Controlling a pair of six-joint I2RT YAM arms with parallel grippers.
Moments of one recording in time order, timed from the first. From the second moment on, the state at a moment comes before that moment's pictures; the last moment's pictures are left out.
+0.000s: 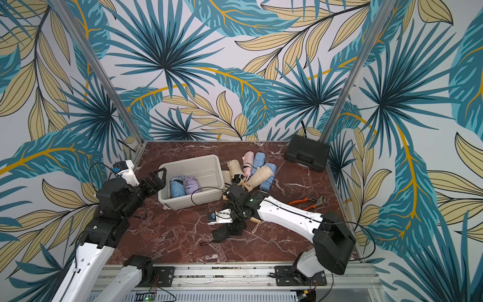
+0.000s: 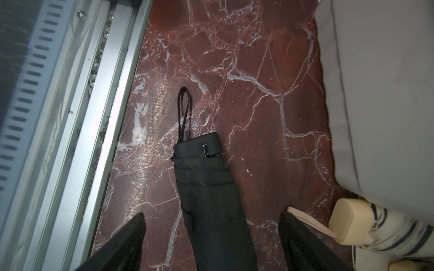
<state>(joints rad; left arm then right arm) -0.13 0.70 0.83 -0.41 0.03 -0.65 0.87 1.52 1.05 -0.67 -0.32 -0.84</state>
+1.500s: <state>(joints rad) -0.10 0.66 0.80 -0.45 0.02 -0.67 0.96 1.56 0.97 -0.61 -0.13 -0.76</state>
